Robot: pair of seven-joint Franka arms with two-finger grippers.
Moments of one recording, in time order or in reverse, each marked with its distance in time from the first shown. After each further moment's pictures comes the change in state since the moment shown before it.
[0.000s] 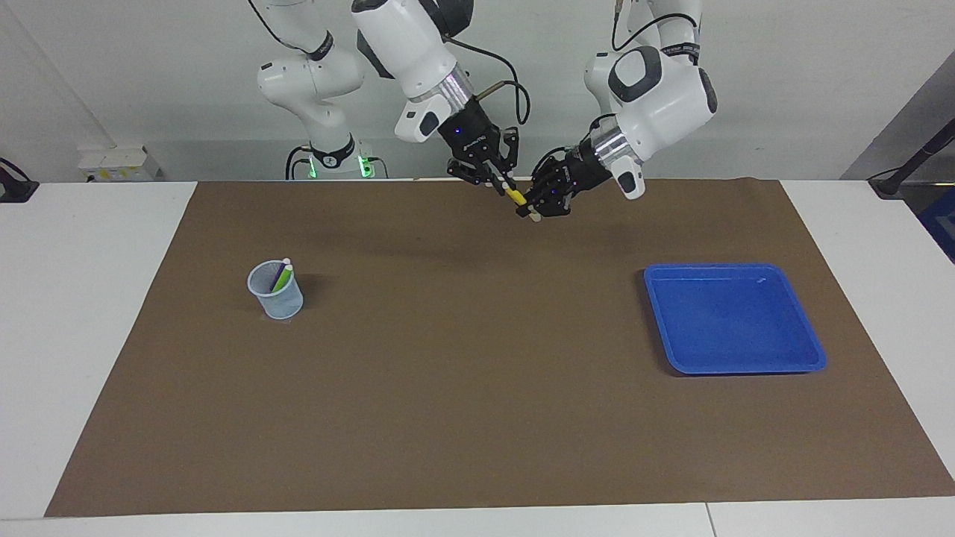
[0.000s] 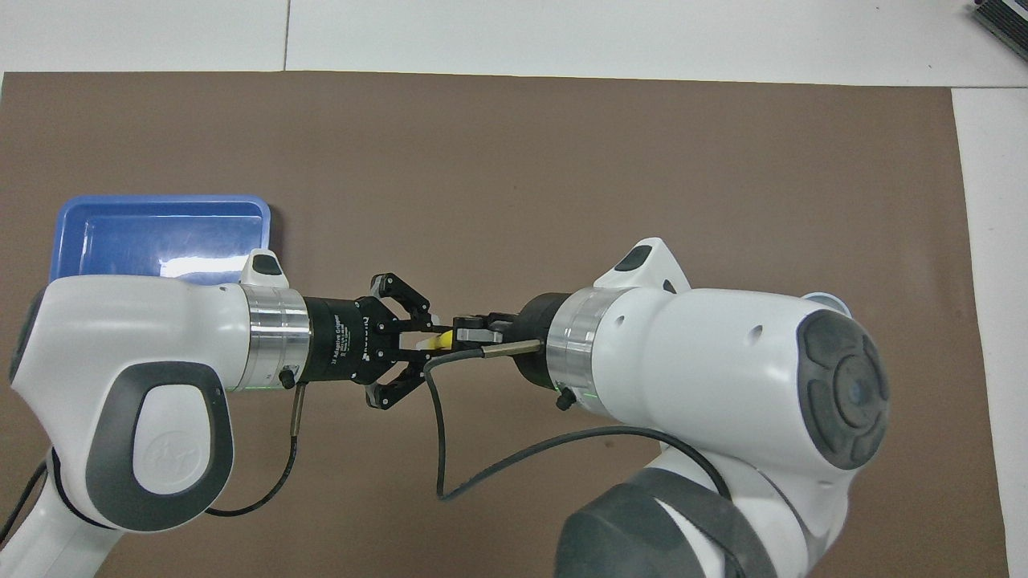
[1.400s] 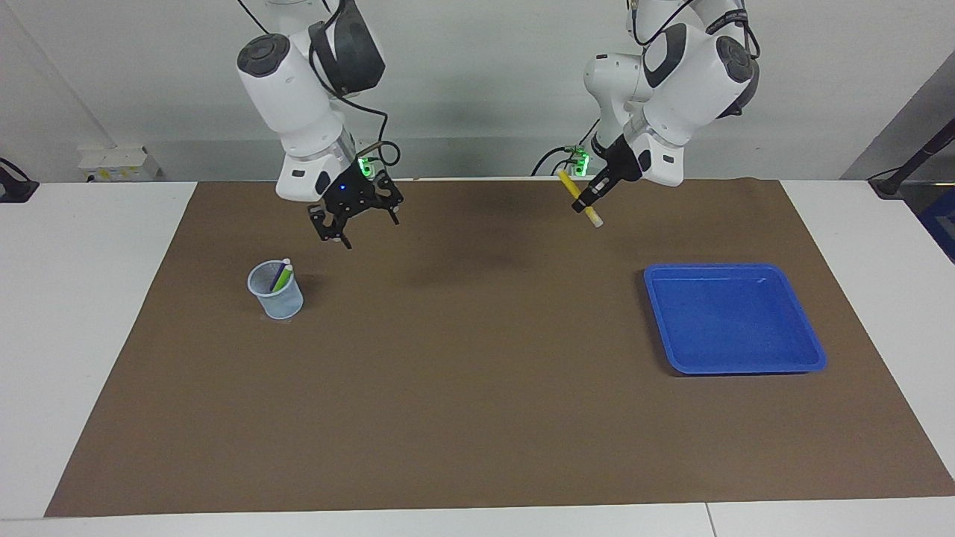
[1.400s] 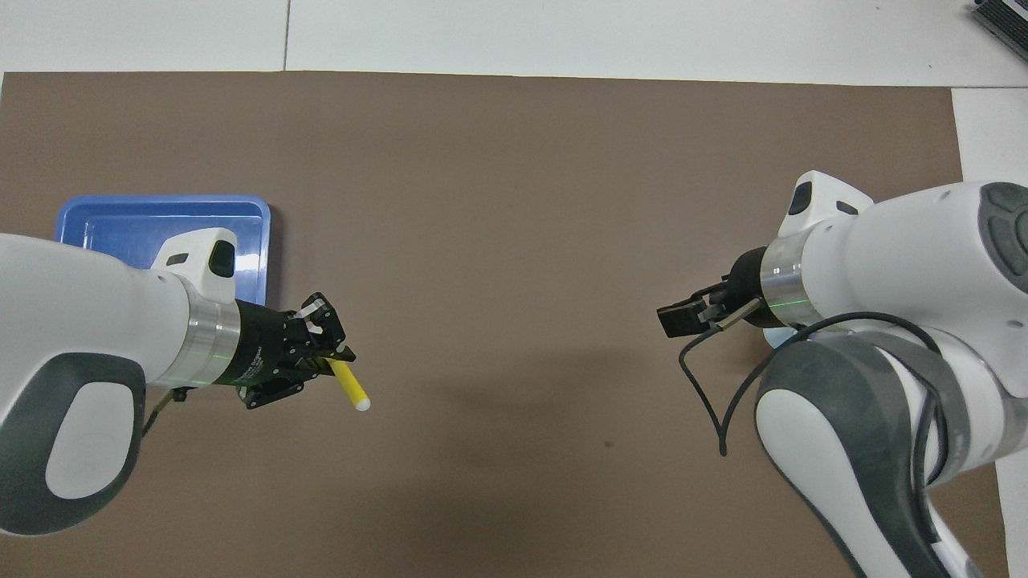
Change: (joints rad) left arm 0.130 -0.032 0.011 0.077 0.526 -0.284 0.579; right arm -0.356 -0.033 -0.025 -0.121 -0.243 -0.283 -0.745
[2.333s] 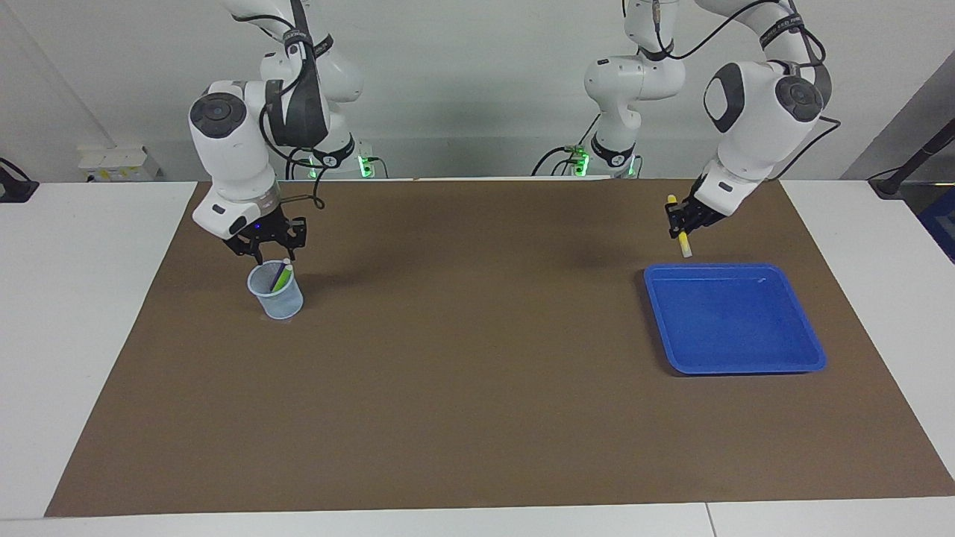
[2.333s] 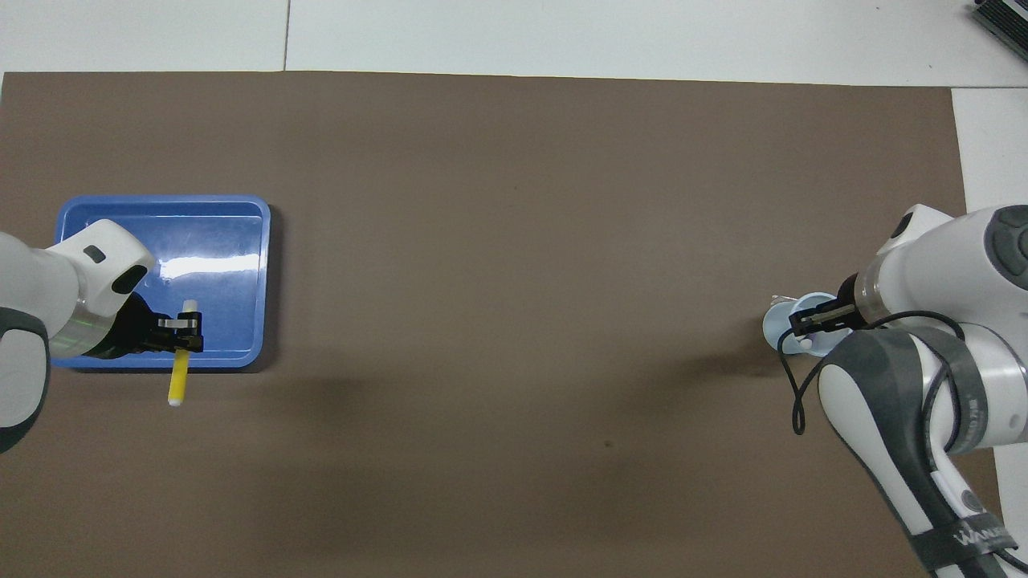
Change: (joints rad) left arm 0.231 0.102 0.006 -0.029 0.331 0.049 0.774; right arm -0.184 0.027 0.000 -0.133 -0.332 0.039 0.223
